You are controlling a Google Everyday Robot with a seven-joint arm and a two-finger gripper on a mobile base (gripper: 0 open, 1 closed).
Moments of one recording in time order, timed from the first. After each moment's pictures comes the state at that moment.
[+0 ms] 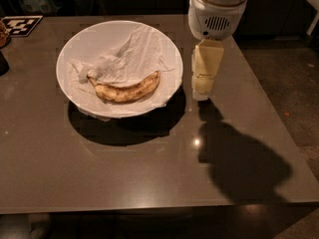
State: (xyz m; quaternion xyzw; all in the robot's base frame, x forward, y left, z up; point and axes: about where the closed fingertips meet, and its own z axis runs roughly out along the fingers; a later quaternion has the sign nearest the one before) arm 0.524 -0.095 0.970 -0.66 0.74 -0.06 0.11
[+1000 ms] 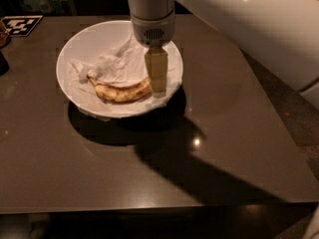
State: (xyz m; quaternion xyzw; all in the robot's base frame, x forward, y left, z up) arm 0.574 -0.010 0.933 -0.71 0.69 -0.11 0.07
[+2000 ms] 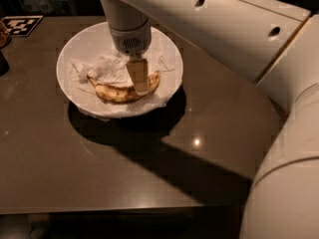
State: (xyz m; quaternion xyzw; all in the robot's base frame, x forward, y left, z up) arm 0.589 0.036 0.905 -0.74 0.66 -0.11 0.04
